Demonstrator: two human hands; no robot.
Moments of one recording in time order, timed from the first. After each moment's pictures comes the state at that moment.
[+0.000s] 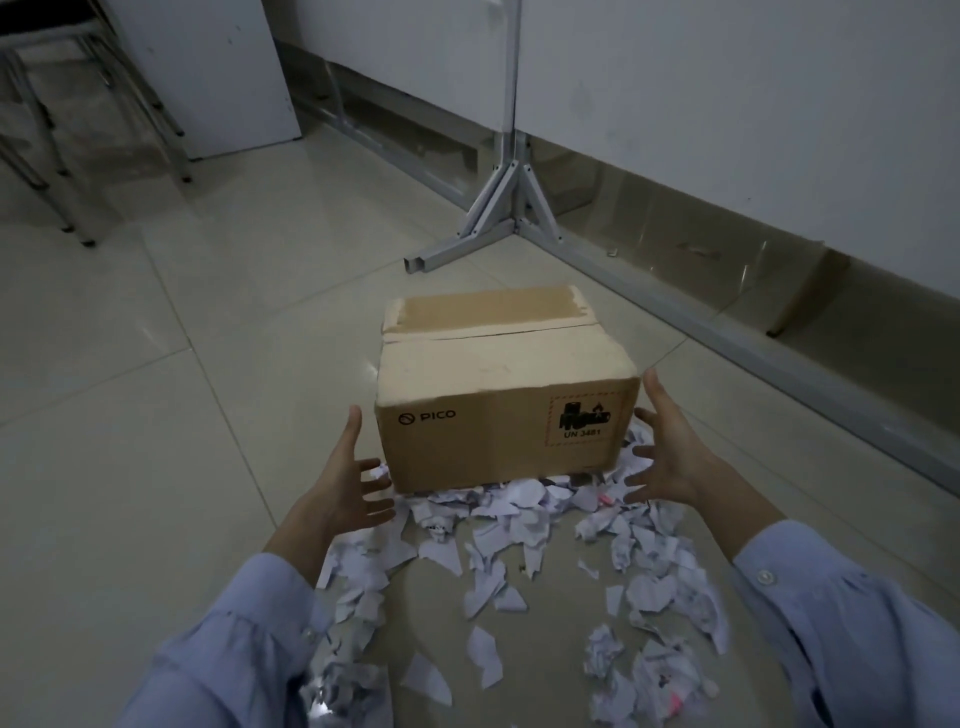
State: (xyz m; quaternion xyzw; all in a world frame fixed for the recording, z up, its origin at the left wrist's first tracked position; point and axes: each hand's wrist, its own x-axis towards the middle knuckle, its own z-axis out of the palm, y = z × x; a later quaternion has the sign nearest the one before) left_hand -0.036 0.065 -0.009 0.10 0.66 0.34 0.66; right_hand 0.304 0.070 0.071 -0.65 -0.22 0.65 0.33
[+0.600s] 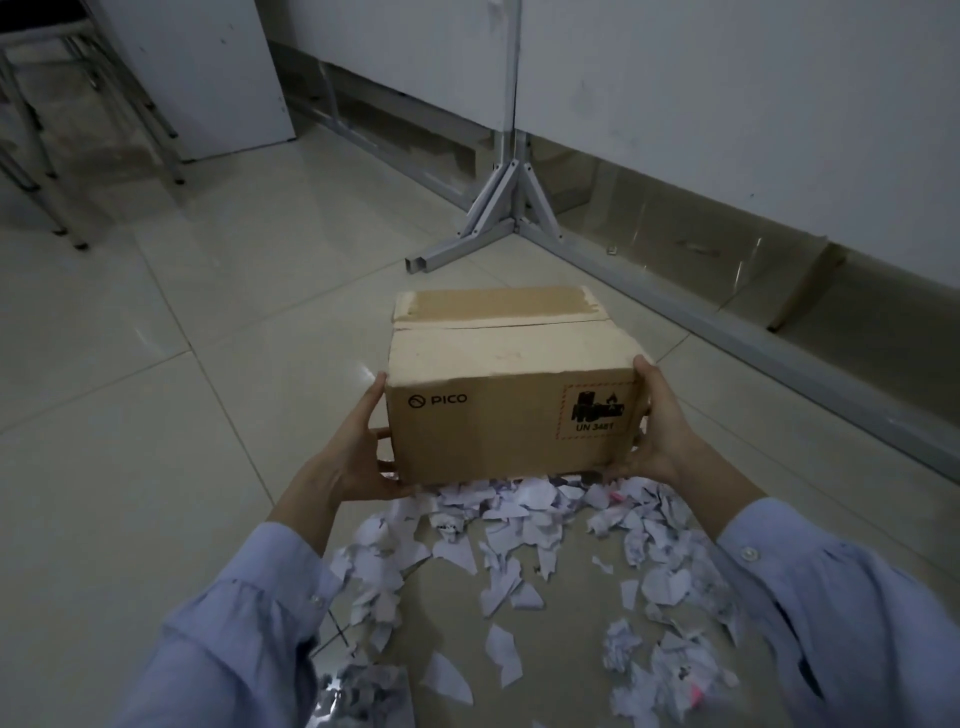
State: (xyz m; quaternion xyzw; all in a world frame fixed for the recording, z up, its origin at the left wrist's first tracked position) left_hand -0.041 0.083 0.026 0.14 0.58 0.32 0.73; right_hand 0.260 0.074 0.087 -0.60 -0.14 0.66 0.43
